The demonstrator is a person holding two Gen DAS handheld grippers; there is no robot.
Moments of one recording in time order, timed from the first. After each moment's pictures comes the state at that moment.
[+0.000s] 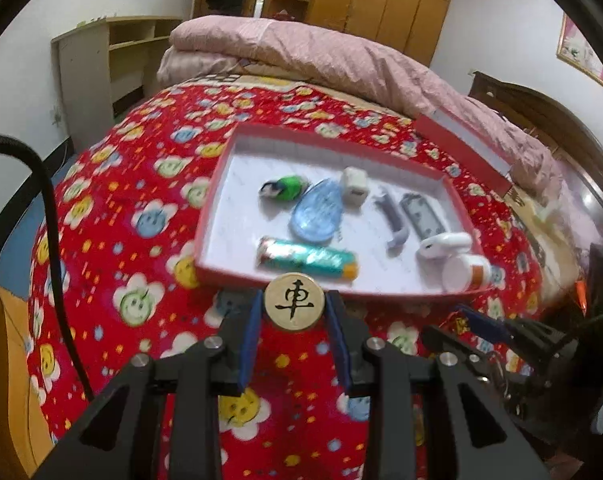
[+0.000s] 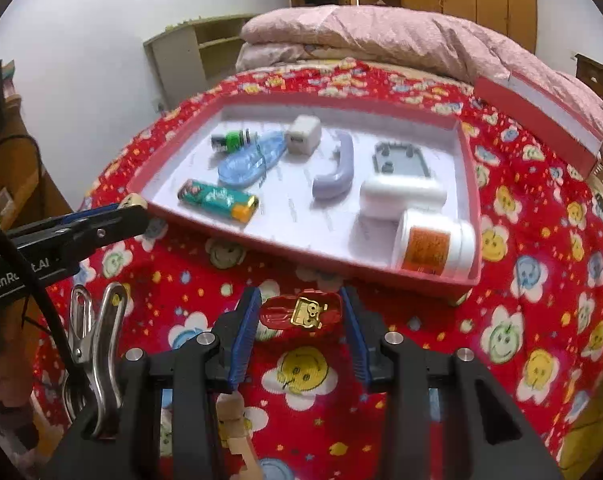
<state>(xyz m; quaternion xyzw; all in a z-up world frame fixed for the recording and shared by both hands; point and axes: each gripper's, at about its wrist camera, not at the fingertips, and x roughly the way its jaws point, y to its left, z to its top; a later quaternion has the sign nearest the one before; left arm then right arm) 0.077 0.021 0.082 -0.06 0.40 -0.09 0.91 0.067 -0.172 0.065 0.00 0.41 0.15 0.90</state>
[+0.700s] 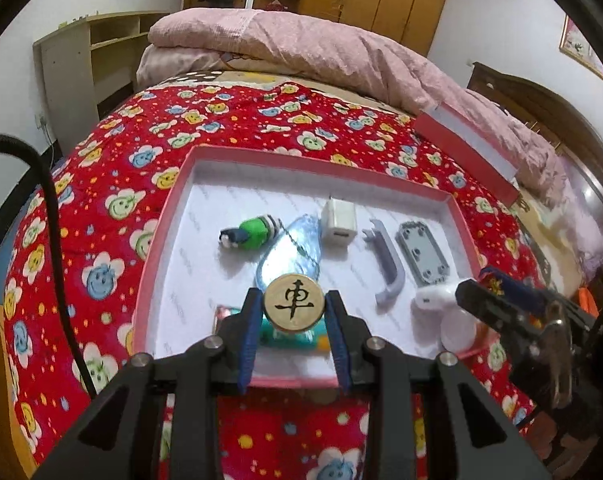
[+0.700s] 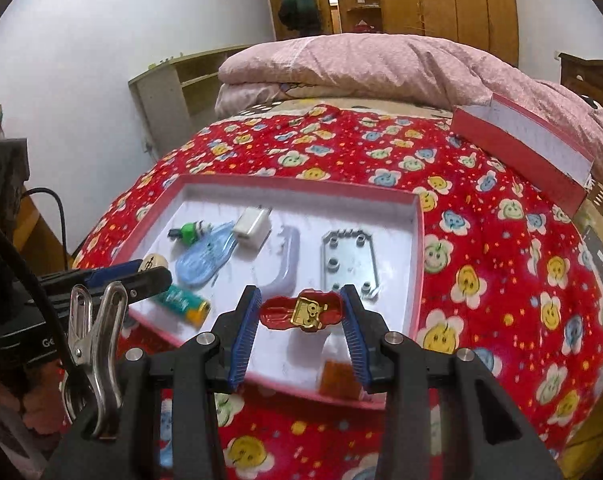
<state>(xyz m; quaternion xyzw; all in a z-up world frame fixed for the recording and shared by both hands) 0.144 -0.008 0.082 -0.05 0.42 -0.09 0.90 0.125 -0.211 0.102 0.03 0.38 0.13 0.92</state>
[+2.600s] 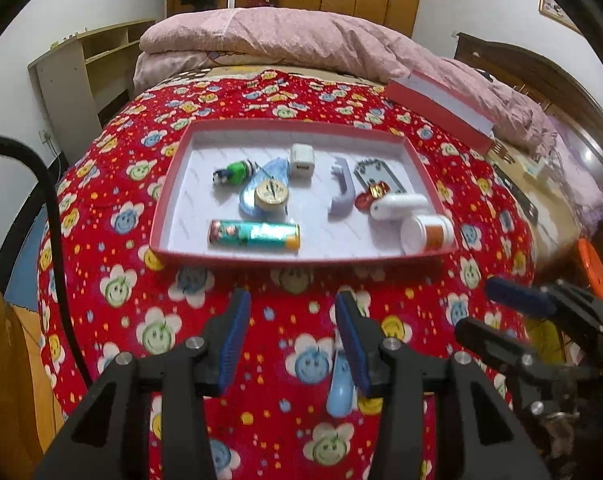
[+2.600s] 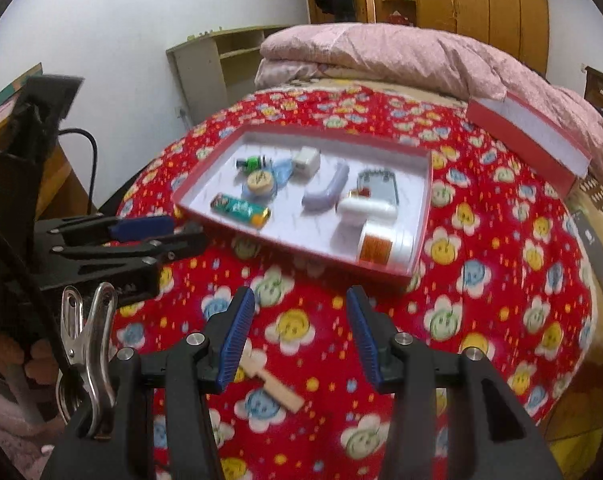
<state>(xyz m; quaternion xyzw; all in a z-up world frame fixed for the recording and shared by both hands) 0.051 -0.027 0.094 0.00 0.44 -0.10 0.89 0.021 -0.208 0.113 -0.01 0.41 0.18 0.89</state>
